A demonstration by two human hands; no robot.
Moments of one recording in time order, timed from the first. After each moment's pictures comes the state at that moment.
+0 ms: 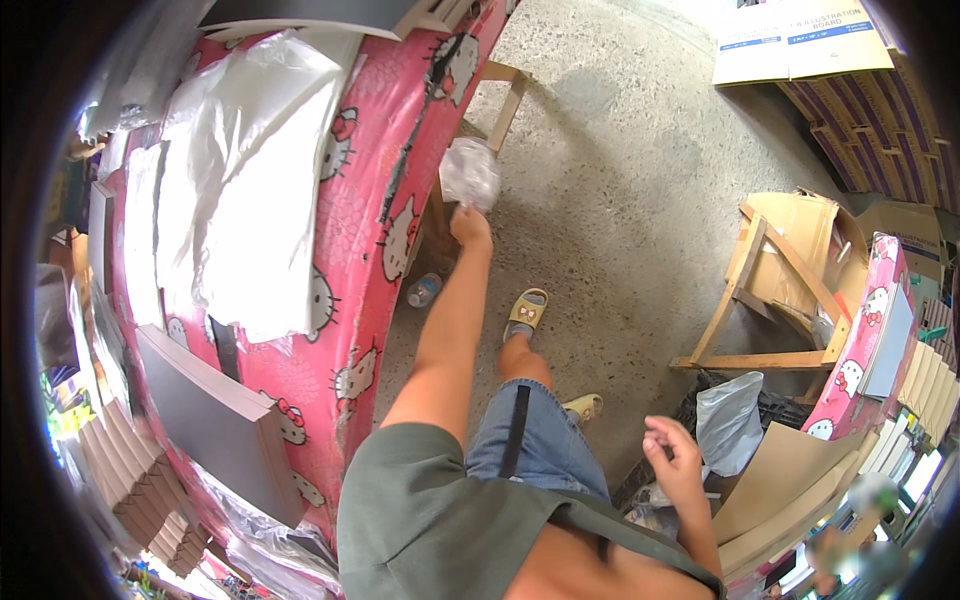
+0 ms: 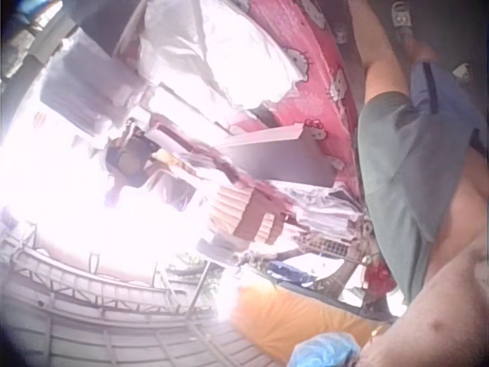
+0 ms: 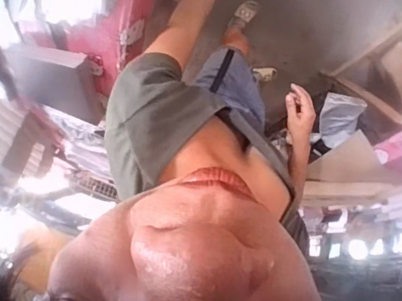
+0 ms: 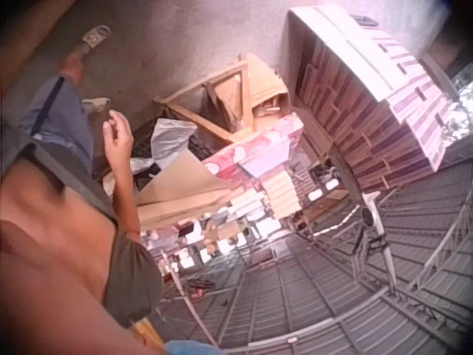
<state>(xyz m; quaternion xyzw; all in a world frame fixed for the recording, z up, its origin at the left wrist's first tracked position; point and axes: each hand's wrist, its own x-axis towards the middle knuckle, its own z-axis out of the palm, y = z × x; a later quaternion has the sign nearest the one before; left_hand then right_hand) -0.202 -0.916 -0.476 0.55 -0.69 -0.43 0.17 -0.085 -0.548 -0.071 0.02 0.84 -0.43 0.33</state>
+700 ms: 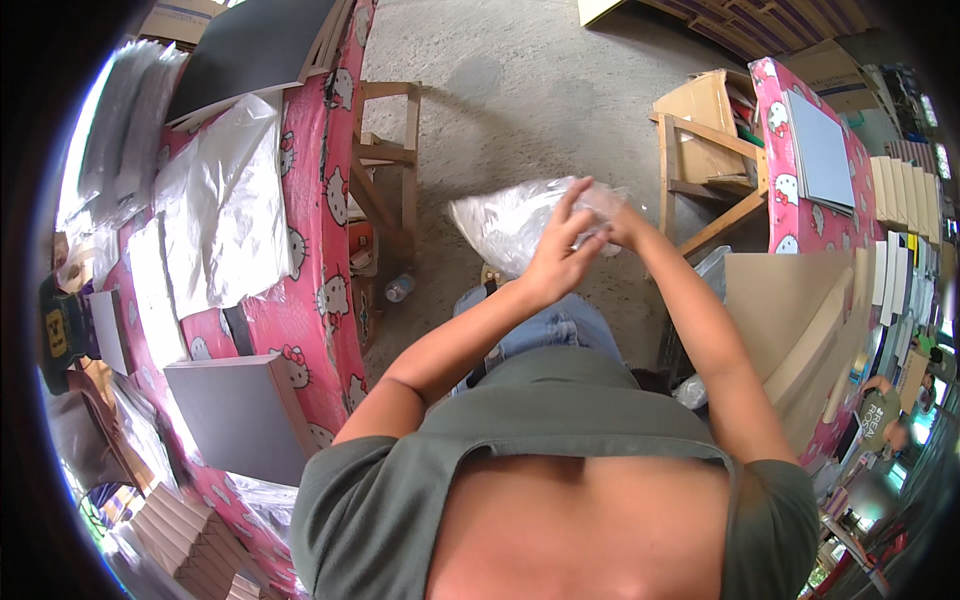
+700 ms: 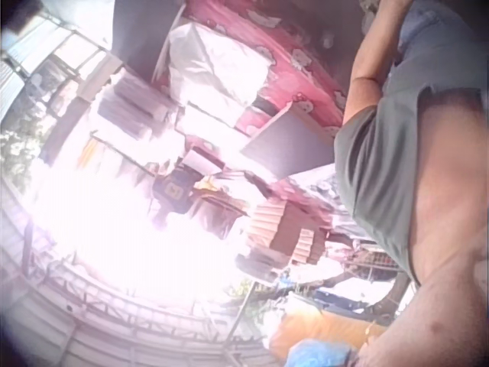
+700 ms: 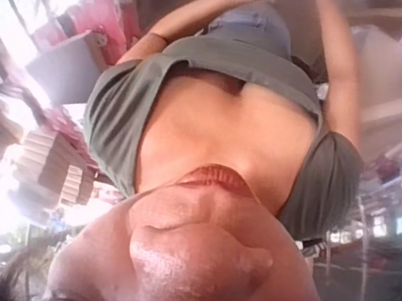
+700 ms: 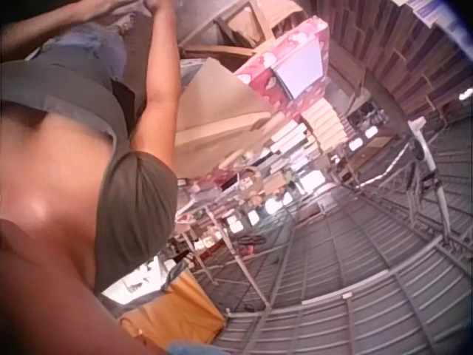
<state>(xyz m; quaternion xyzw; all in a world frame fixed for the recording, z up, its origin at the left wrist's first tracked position) -0.108 -0.689 -0.062 -0.14 -0.68 -0.72 -0.04 -0.172 -0.517 -0.115 -0.30 0.89 -0.29 0.18</state>
